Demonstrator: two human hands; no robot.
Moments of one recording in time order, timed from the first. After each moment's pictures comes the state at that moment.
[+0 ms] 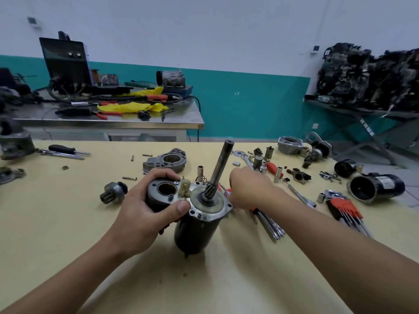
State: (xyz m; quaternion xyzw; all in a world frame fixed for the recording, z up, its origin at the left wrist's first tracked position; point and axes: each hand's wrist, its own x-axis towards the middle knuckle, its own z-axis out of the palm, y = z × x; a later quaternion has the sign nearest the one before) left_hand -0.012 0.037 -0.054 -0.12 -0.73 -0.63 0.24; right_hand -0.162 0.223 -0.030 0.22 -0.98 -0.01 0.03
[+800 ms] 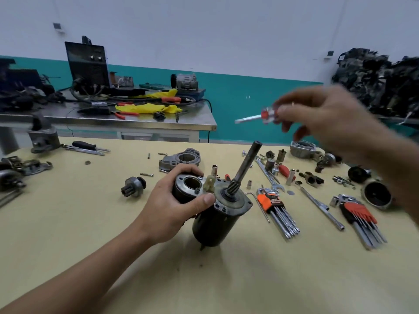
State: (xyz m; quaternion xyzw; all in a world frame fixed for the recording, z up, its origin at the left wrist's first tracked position) left_hand -0.014 0.039 -0.055 -0.14 -0.73 -0.62 0.23; right_hand -0.093 0.284 0.104 0.36 -0.83 0.42 0.10
